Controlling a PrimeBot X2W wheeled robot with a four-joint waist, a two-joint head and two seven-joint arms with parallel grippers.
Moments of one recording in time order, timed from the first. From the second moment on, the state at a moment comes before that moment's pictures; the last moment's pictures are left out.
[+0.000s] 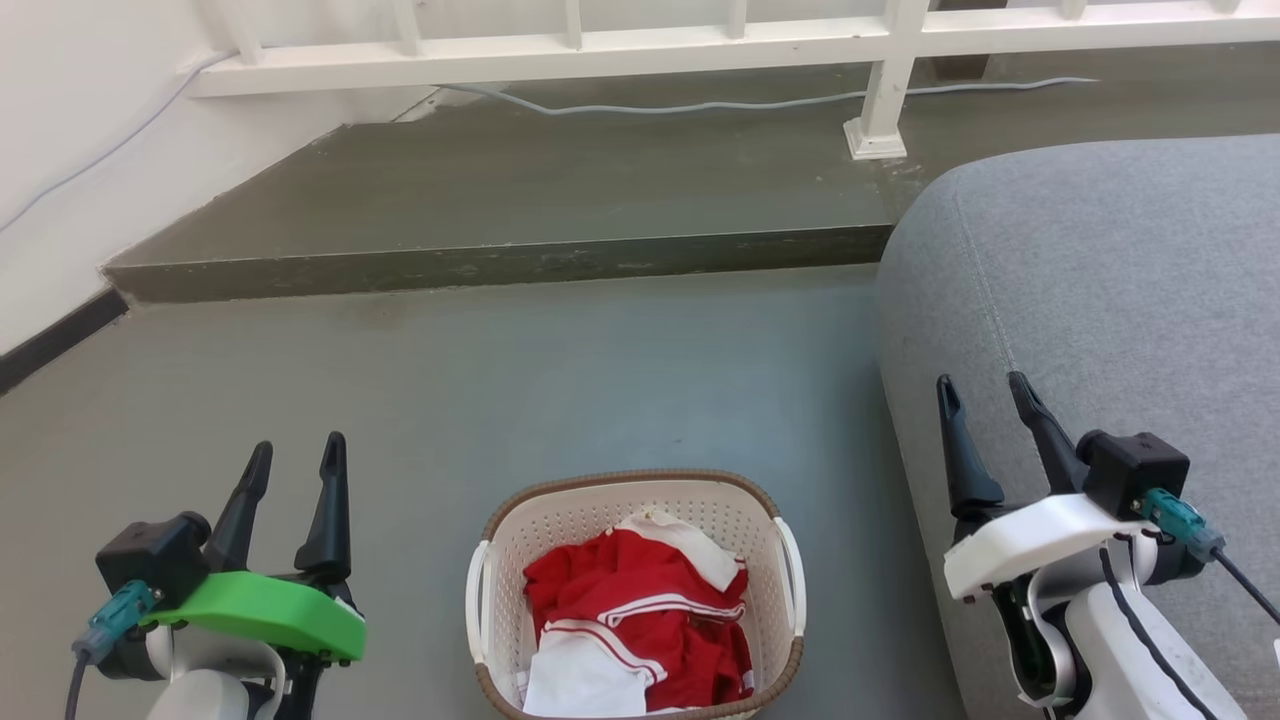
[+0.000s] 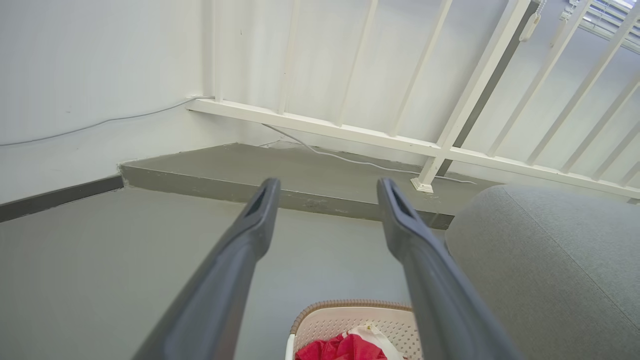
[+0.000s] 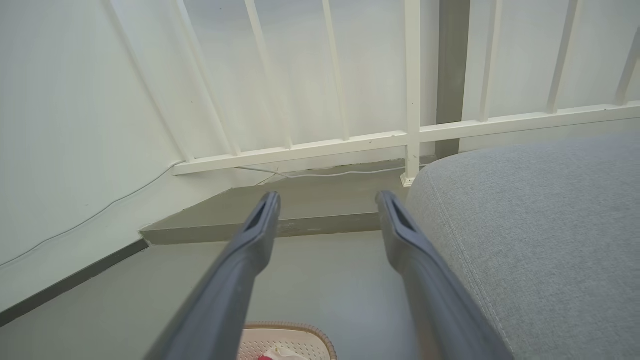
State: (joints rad) left arm -0.10 0.17 -0.20 0.25 -0.57 -0.08 -0.25; right arm -0.09 -0.16 0.30 0.22 0.39 -0.09 -0.25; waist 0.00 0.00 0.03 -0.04
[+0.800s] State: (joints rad) left arm -0.06 0.11 -0.15 0.22 -0.51 -0.11 -0.25; right arm -0.07 -0.13 0.26 0.21 0.34 -0.07 -0.25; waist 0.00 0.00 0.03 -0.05
